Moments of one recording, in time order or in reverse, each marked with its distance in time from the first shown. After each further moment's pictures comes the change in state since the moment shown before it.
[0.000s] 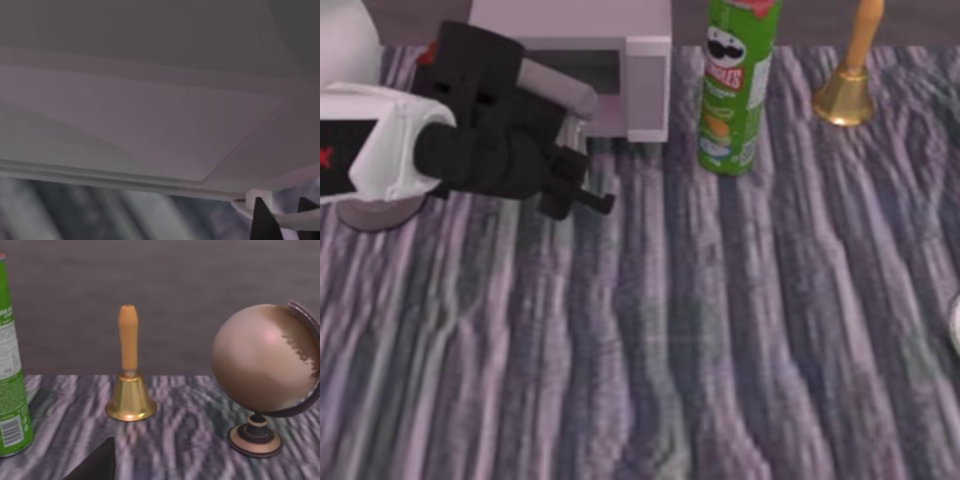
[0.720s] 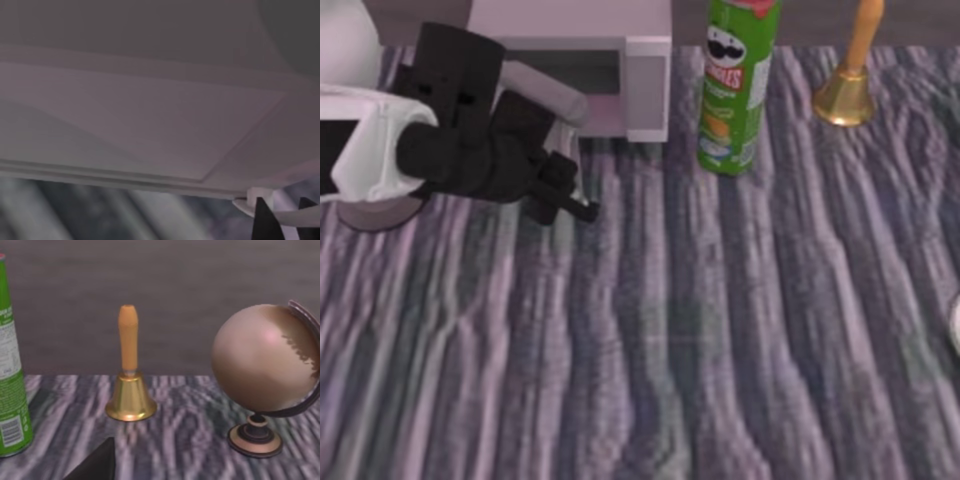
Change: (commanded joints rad) left arm 0.041 -0.021 -0.023 -0.012 0.056 0.083; right arm 0.000 0.000 0.000 0.000 0.000 0.000
